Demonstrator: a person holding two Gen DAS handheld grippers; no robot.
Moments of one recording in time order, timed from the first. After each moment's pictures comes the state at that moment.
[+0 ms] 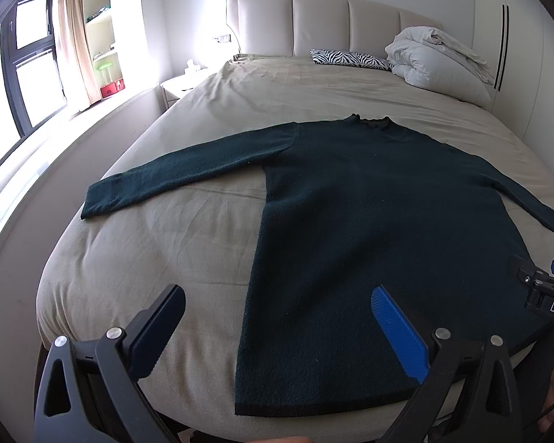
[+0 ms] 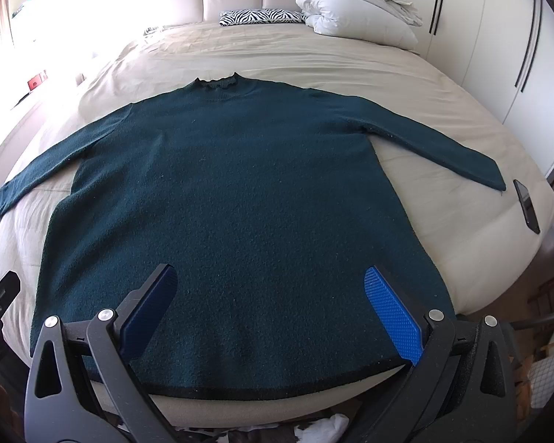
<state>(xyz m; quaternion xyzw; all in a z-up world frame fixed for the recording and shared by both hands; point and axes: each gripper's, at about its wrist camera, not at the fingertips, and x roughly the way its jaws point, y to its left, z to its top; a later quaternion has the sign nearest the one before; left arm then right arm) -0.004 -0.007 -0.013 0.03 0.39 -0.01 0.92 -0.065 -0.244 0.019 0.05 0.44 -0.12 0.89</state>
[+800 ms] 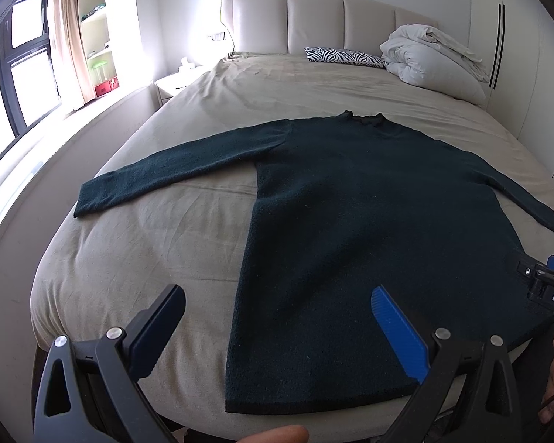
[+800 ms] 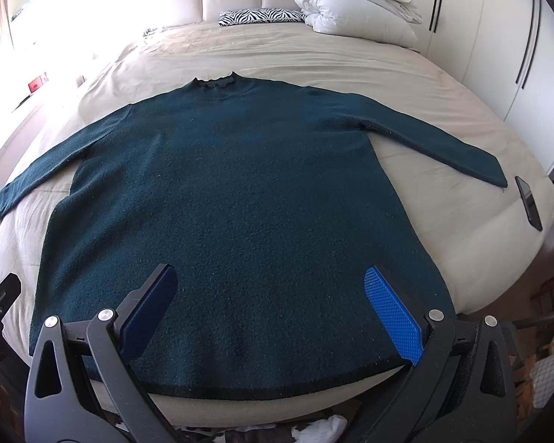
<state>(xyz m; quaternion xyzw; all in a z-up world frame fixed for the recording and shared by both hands) -0.004 -0.012 -0.013 0.02 0.40 -0.03 0.91 -0.063 -0.253 0.017 0.06 0.44 -0.12 0.89</state>
